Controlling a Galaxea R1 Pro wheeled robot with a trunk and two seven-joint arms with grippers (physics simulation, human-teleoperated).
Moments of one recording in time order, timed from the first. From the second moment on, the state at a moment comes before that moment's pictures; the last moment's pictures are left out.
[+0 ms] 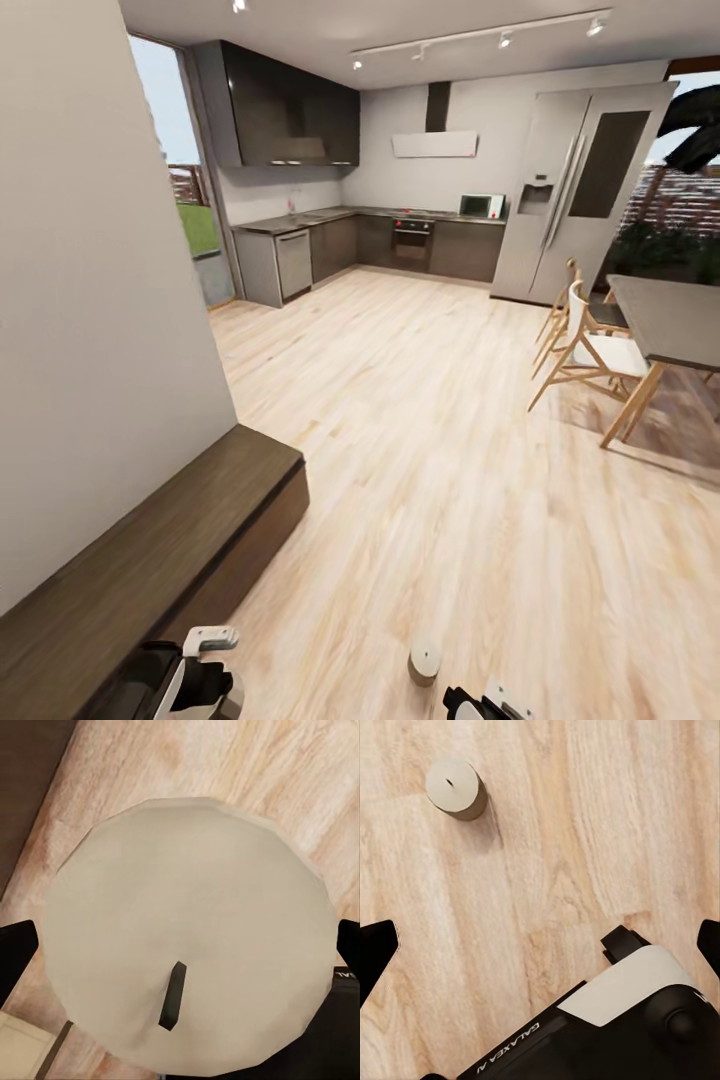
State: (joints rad) left arm -0.28 0.04 0.12 -0.90 -0.11 0.80 -0.13; right arm -0.36 0.08 0.31 -0.45 -0.90 0.05 -0.56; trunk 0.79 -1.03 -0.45
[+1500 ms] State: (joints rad) left arm -0.28 0.05 0.13 -1.04 -0.09 0.87 -0.15; right arm -0.36 0.08 0.30 -0.45 -0.80 0.05 -0.56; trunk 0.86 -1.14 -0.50
